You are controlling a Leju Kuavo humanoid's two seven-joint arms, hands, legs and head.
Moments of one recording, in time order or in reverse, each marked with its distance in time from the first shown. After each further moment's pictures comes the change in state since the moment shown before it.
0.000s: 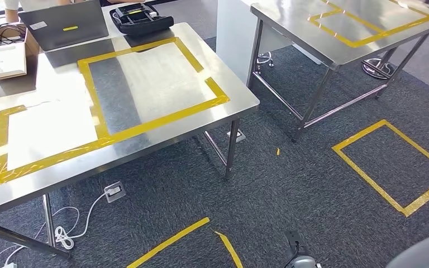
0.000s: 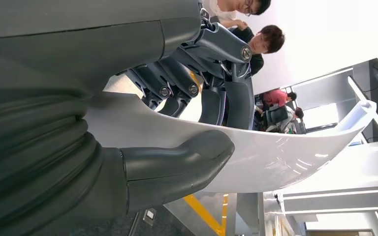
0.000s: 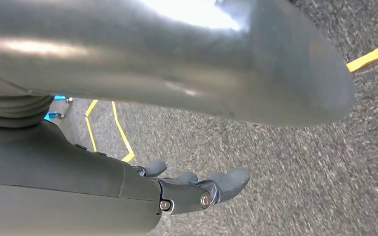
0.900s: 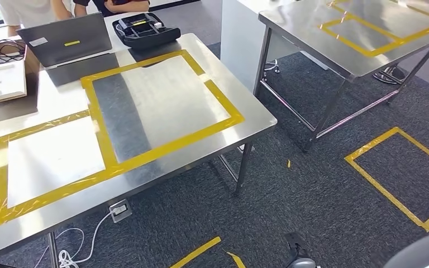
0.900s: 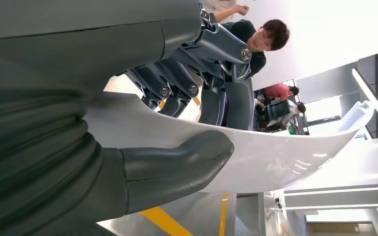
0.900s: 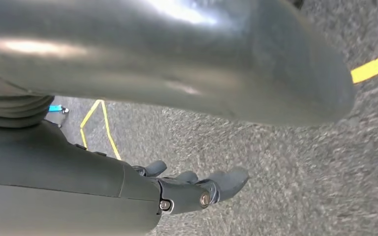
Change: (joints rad) left arm -0.104 -0.026 -0.078 0.134 -0.029 0.000 -0.044; right arm 0.002 0.001 -0.006 0.000 -0.005 0.006 -0.007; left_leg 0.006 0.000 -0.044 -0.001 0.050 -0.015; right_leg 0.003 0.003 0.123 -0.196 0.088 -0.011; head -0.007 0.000
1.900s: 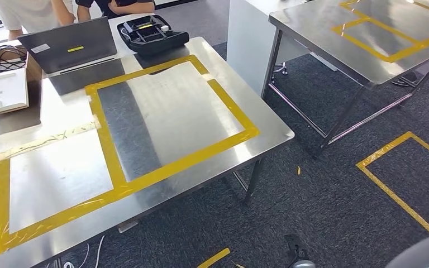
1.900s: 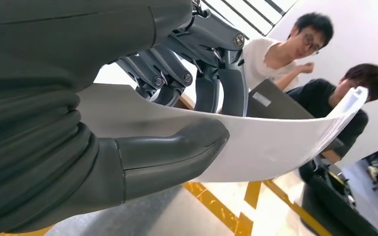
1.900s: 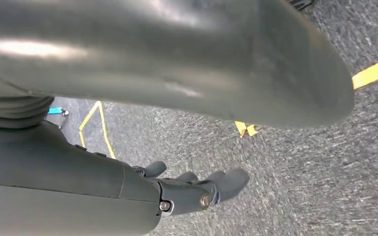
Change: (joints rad) left arm -0.321 -0.153 -0.249 0.519 -0.626 0.467 -0.166; right arm 0.010 0.008 -0.007 0.000 0.016 -0.007 -0.019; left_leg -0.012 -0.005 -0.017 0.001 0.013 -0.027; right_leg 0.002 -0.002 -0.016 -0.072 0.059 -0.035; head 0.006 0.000
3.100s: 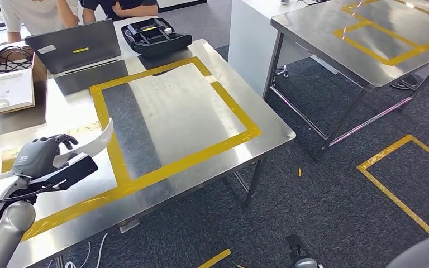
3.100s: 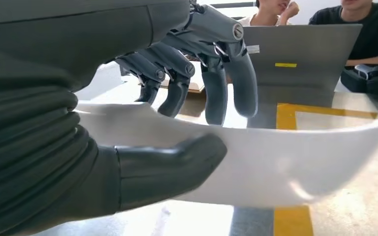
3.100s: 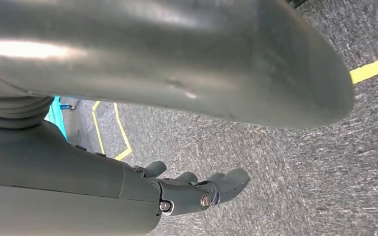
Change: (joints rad) left arm -0.076 -0.354 -0.413 0.308 -0.531 0.319 0.235; right arm 0.002 -0.020 0.017 0.000 0.071 0.014 0.049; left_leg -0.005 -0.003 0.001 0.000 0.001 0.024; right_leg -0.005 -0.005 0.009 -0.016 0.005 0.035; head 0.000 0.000
